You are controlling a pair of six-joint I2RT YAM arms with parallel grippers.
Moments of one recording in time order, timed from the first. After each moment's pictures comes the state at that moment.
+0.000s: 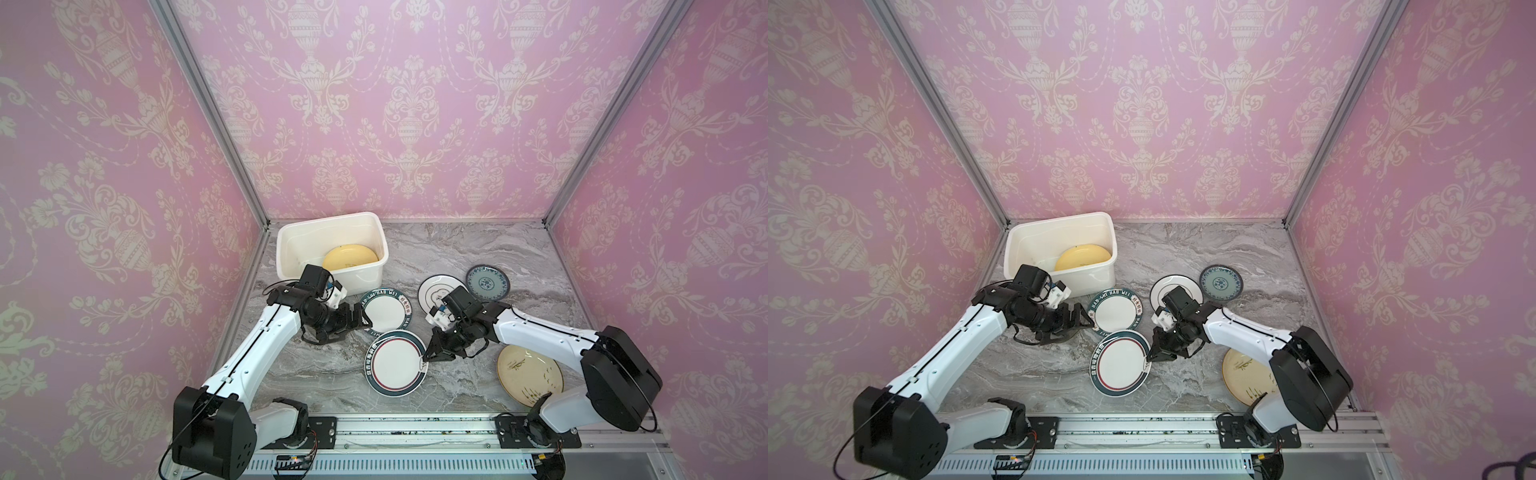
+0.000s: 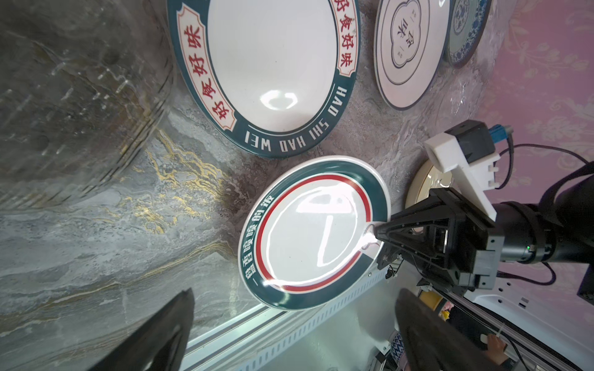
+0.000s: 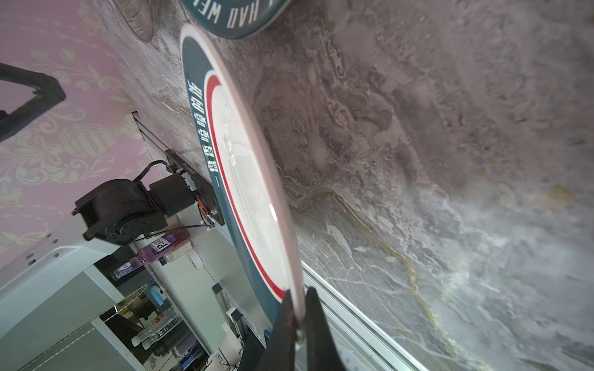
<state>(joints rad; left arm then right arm) -0.23 1.22 0.96 -1.03 0.60 -0.44 0.65 1.46 0.83 -0.55 -0.69 0.71</state>
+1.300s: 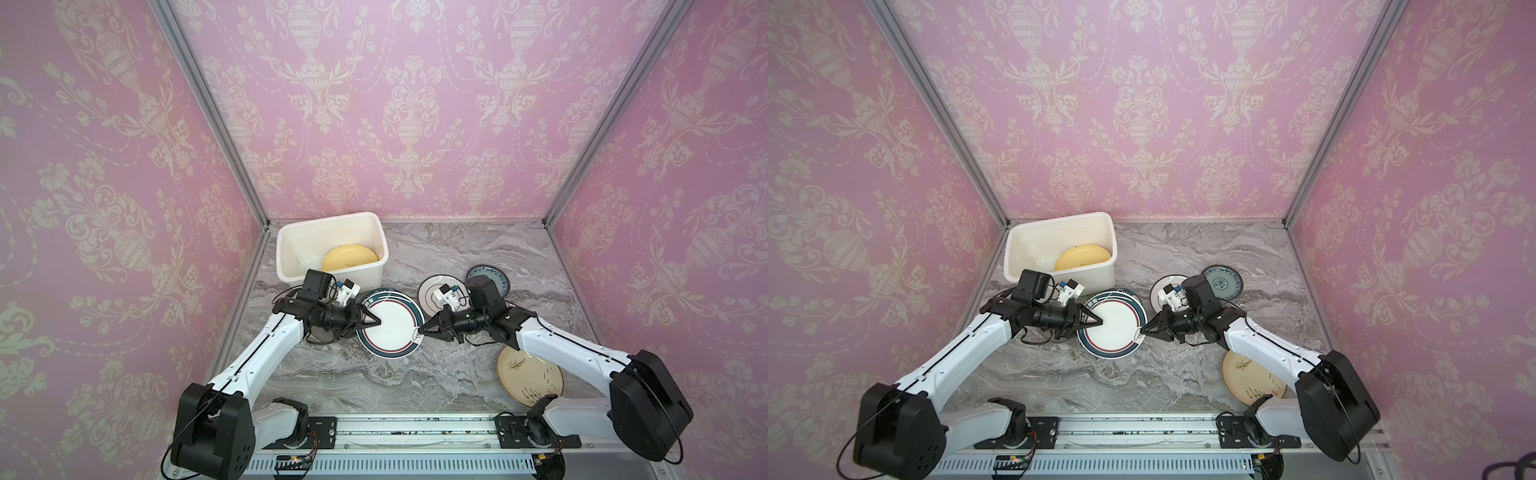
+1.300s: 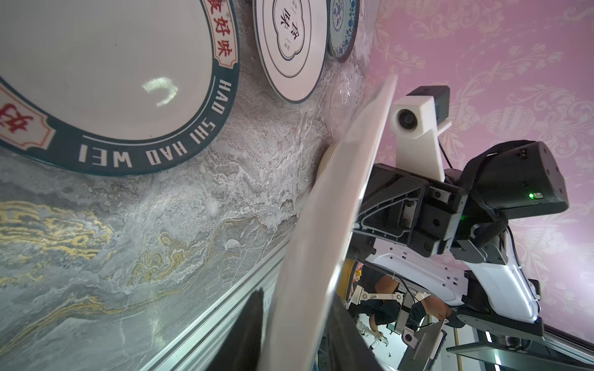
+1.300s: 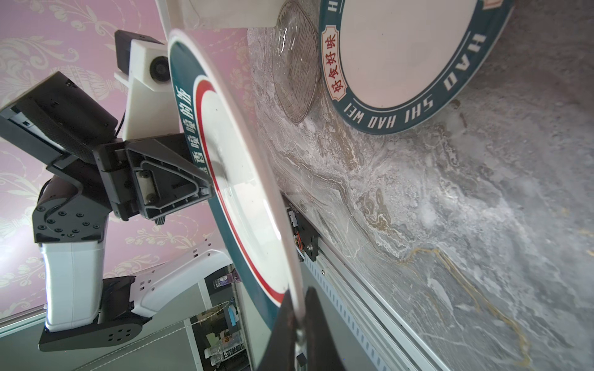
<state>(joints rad) -0.24 1.20 0.81 -0.64 0.94 -0.66 0.56 1.31 0.73 -0.12 -0.82 1.01</state>
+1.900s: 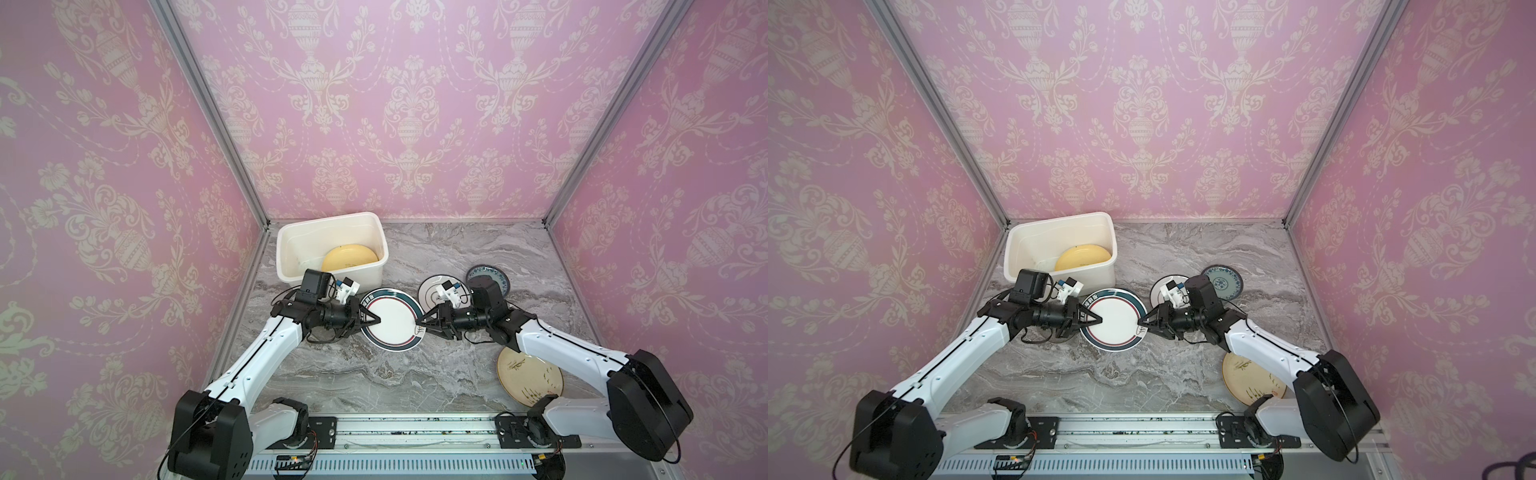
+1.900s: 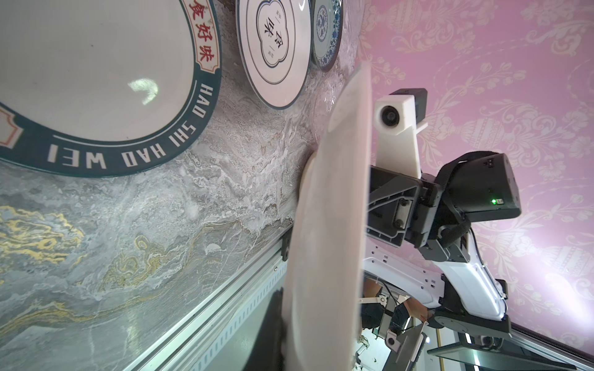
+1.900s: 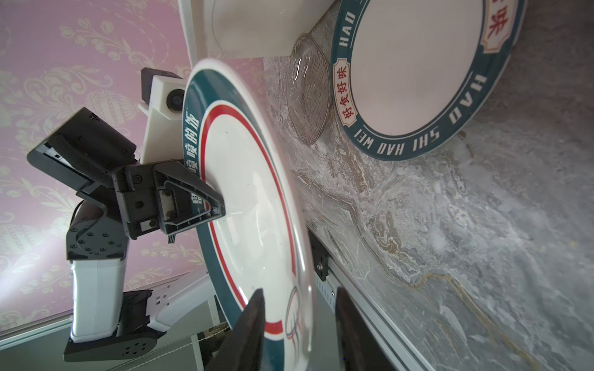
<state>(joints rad) -0.25 1.16 0.80 -0.57 0.95 -0.79 0.54 1.31 0.68 0.04 -0.80 1.09</state>
